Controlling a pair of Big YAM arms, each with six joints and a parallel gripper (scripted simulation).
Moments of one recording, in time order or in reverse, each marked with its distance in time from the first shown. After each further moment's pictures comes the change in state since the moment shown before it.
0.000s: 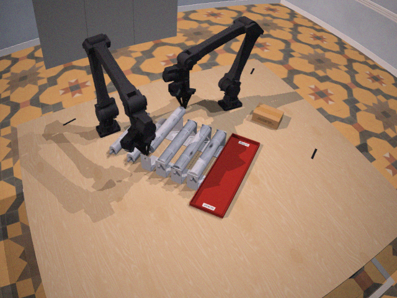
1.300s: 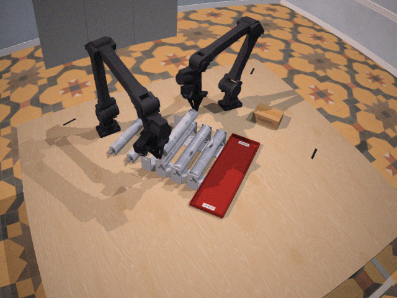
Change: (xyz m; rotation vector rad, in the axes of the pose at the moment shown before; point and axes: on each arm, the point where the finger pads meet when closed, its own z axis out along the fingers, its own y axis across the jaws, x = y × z) left arm 0.001 0.062 0.005 -0.004 -0.014 -0.003; right arm -0.001 0.065 0.002 -0.022 -0.003 -0.004
